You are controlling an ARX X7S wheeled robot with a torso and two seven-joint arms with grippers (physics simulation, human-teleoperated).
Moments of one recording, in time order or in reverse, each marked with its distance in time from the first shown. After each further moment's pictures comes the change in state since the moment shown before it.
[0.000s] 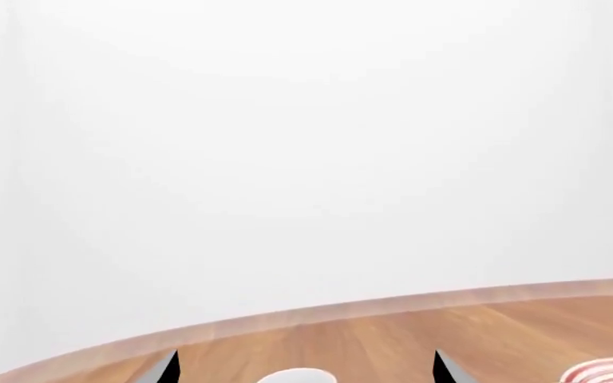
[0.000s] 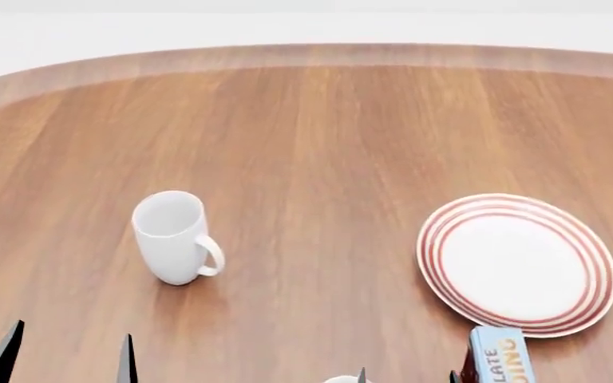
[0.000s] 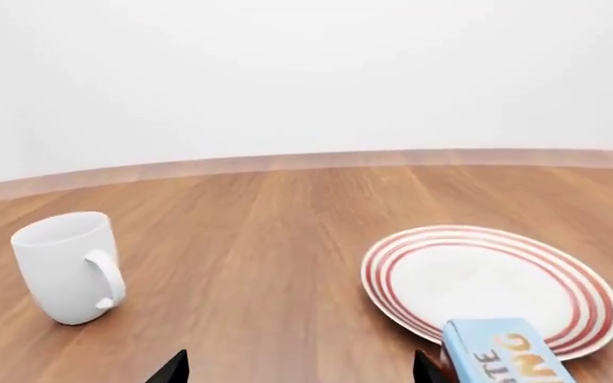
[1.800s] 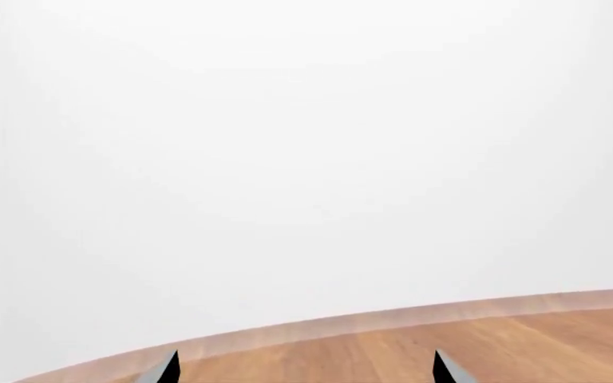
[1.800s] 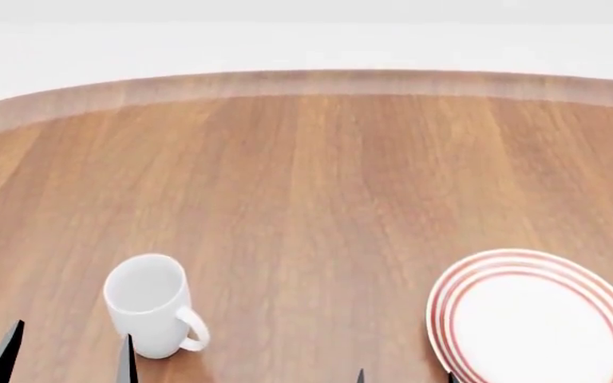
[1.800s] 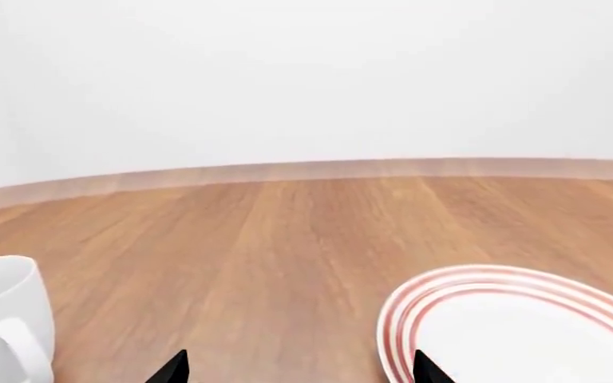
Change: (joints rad) left arm -0.007 -0.020 0.031 -0.002 -0.009 0.005 -0.028; right arm 0.006 0.025 -0.035 -0.002 0.021 -0.003 0.027
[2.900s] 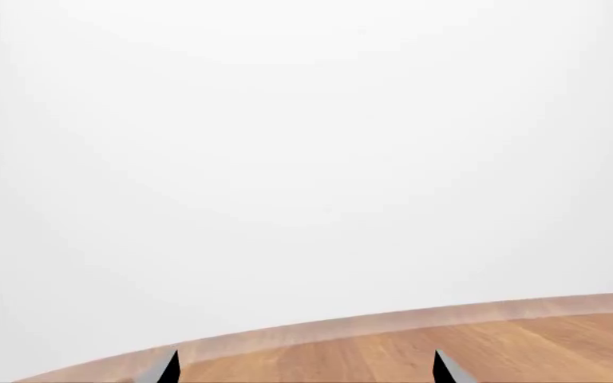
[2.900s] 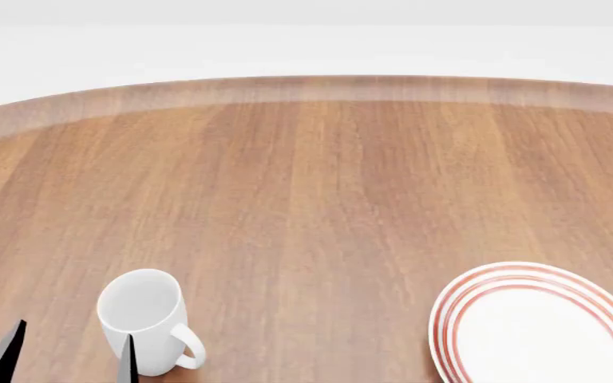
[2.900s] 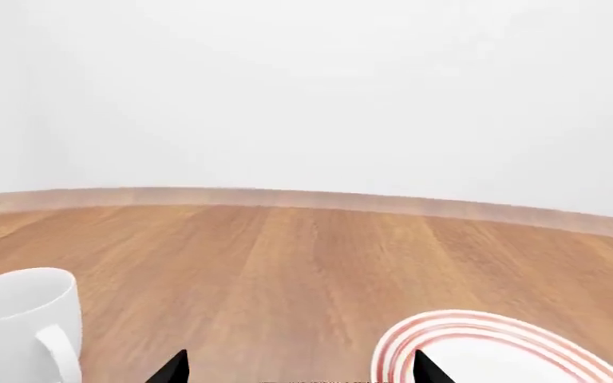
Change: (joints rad) left arm -0.006 -0.011 0.021 -0.003 -0.021 0.007 -0.003; right arm -0.215 0.130 -0.027 -0.395 -0.067 0.103 0.116
